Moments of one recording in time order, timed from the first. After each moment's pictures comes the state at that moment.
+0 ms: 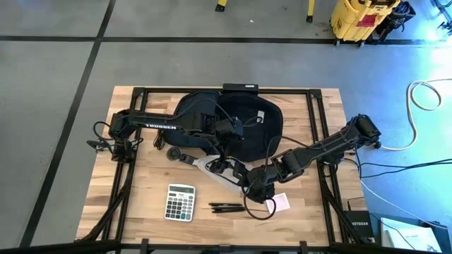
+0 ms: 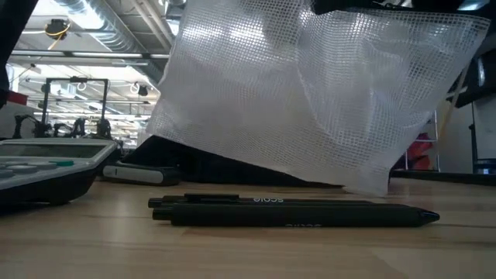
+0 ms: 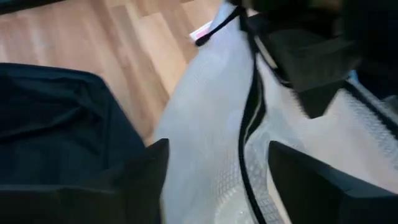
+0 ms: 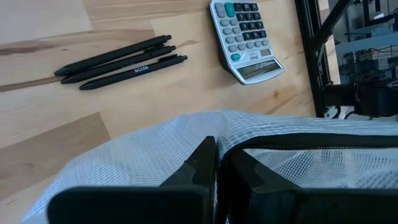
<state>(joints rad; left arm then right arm) 0.00 1.90 1.78 -0.77 0.30 0.32 0.42 1.60 1.28 -0.53 0.13 -0.91</state>
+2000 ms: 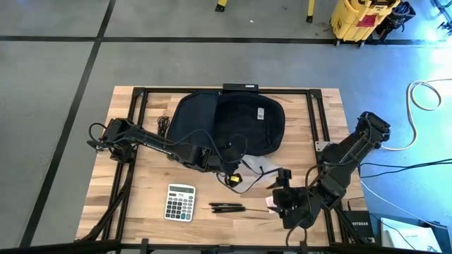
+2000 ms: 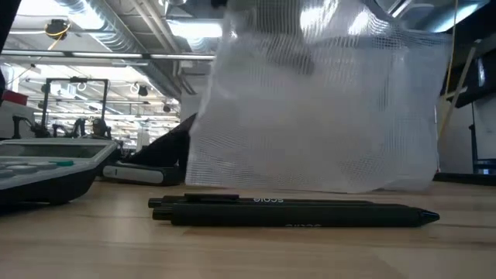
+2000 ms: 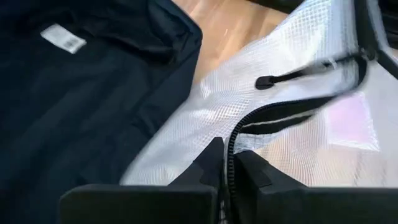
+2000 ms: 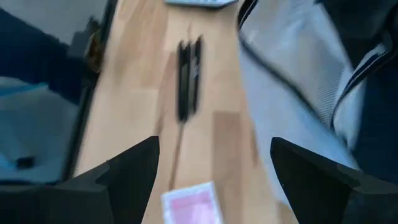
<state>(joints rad) -0.23 1.87 1.44 -0.30 -0.45 -0.50 0.83 1.47 1.26 -0.85 0.45 0.65</state>
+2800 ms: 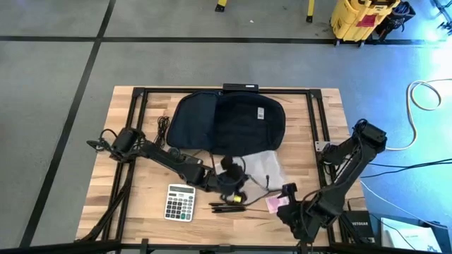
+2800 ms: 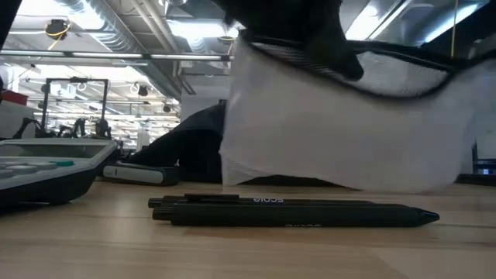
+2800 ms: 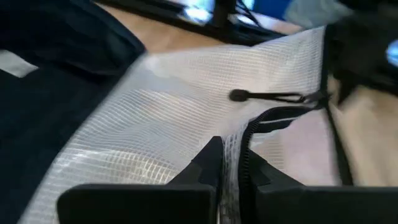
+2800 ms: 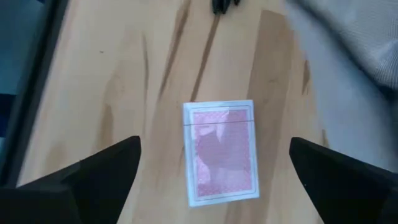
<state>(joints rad) -0.33 2.02 1.41 0.08 -0.61 -0.46 0.96 1.62 1.13 -0.87 0.36 0.70</state>
